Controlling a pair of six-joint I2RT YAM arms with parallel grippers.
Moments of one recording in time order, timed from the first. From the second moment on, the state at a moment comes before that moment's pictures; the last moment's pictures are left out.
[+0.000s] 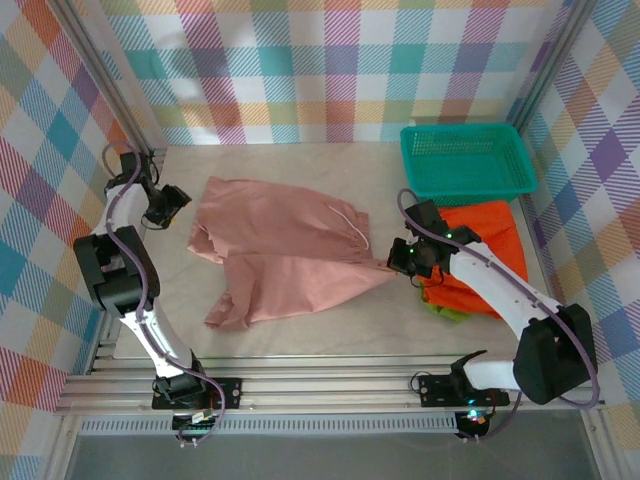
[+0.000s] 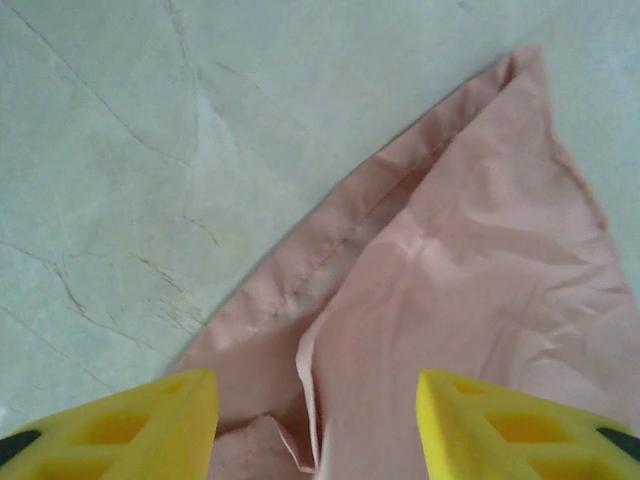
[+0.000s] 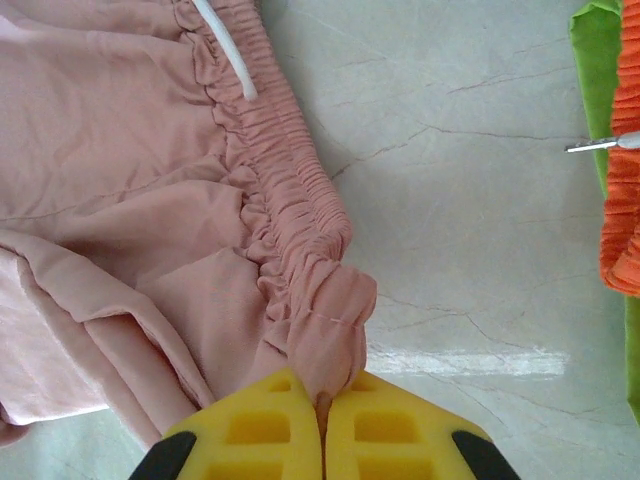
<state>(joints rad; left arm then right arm) 0.29 1.88 1.53 -0.74 0.24 -0.56 0.43 1.30 0.96 -0.77 -0.17 0.67</state>
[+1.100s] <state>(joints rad) 0.24 1.96 1.30 -0.62 0.40 -0.66 0.43 1.29 0.91 -0.76 -0.22 0.67</state>
